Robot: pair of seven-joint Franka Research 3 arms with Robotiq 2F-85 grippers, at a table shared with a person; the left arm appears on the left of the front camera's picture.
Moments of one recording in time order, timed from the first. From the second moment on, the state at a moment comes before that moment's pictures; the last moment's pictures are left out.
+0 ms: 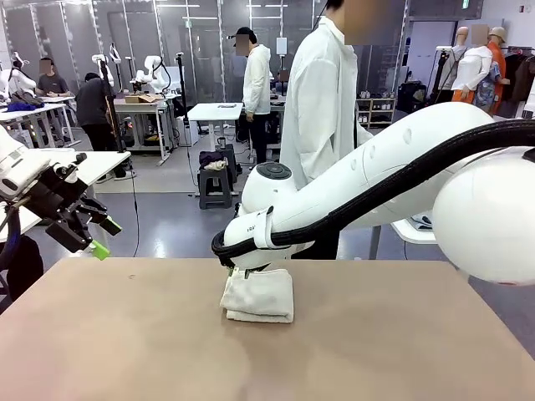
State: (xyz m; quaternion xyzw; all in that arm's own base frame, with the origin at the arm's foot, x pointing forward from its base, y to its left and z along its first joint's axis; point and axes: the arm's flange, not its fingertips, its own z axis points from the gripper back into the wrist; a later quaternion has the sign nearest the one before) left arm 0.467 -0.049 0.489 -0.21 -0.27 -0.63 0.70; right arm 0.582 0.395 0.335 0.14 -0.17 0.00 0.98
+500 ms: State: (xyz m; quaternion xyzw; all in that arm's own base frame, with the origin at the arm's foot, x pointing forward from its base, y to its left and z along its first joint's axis) left arm 0.467 -0.049 0.489 -0.21 -0.27 -0.63 0.70; right arm 0.561 0.309 0.376 0.12 -0.14 -0.02 0.98
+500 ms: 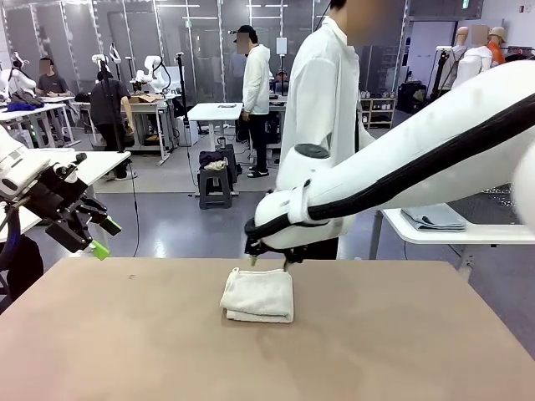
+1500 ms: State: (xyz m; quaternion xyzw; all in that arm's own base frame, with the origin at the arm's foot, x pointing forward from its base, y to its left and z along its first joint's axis) left arm 0.467 -0.049 0.489 -0.21 -0.27 -0.63 0.70; right arm 0.542 0.271 0.393 0.12 -0.10 -0.04 0.99
